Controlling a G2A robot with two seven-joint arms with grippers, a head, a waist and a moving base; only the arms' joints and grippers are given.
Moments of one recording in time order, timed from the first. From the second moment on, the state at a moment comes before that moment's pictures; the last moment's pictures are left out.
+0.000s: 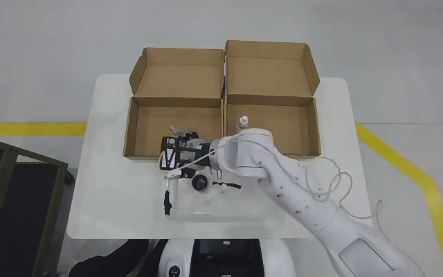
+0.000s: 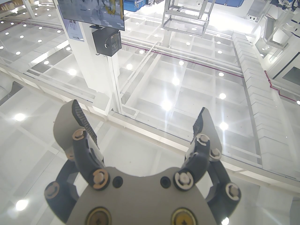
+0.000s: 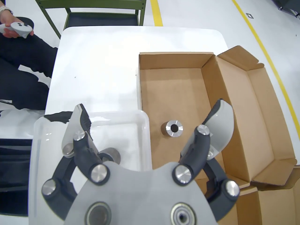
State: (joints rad) left arm -0.39 -0.34 -0.21 -1.15 3.07 0.45 0.08; right arm -0.75 -1.42 0.75 -1.62 -1.13 -0.69 0.66
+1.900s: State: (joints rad) left arm -0.39 -0.34 -0.21 -1.15 3.07 0.45 0.08; right arm -0.95 -1.34 0.76 -1.54 -1.40 -0.81 0.53
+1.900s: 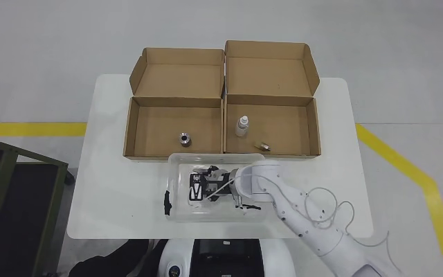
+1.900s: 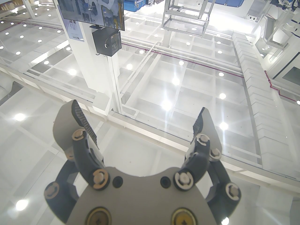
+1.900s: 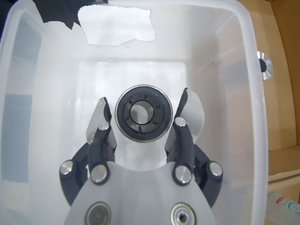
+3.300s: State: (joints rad) left arm -0.39 -0.34 -0.21 -1.15 3.07 0.45 0.08; right arm -0.97 -1.29 0.90 -1.86 -1.03 -0.82 0.53
